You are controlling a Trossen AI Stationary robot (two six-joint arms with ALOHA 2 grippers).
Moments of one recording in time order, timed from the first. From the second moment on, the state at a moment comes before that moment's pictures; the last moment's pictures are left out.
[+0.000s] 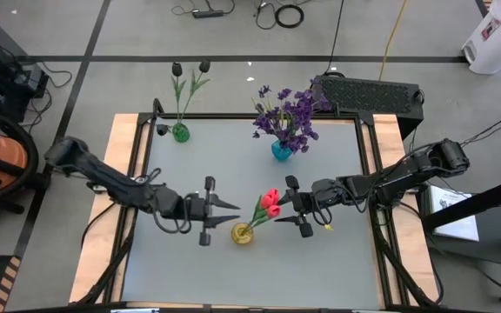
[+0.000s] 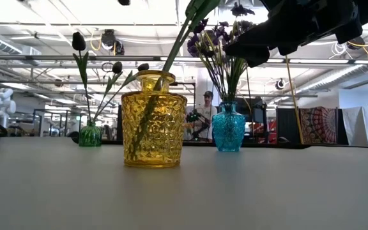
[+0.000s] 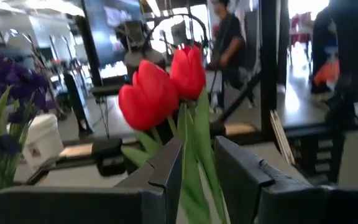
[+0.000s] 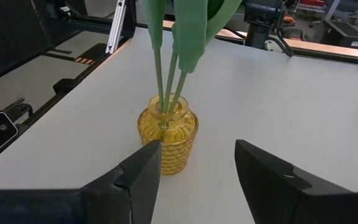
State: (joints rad) left arm -0.40 1.34 0.68 0.75 -0.32 0.16; right arm 0.20 1.34 0.59 0.41 -0.02 -0.04
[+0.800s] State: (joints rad) left arm -0.42 0.92 0.64 -0.31 -0.67 -0.08; right arm 0.20 1.34 0.59 0.41 -0.02 -0.04
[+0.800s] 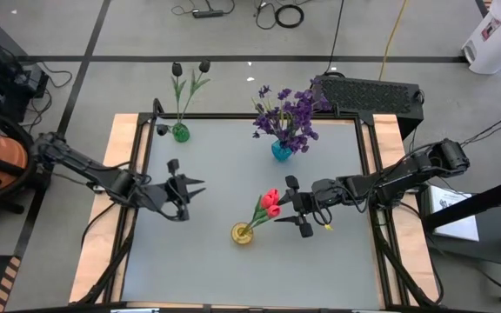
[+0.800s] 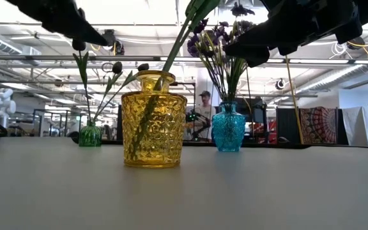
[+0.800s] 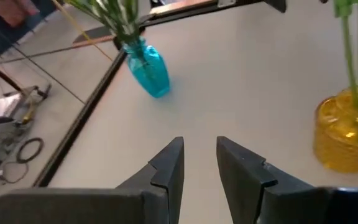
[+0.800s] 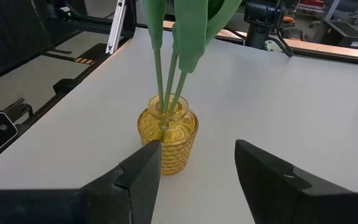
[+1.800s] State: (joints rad) left arm -0.42 0.20 0.16 -0.24 -0.74 -0.15; right arm 0.18 1.25 0.59 0.33 -0.02 -0.04
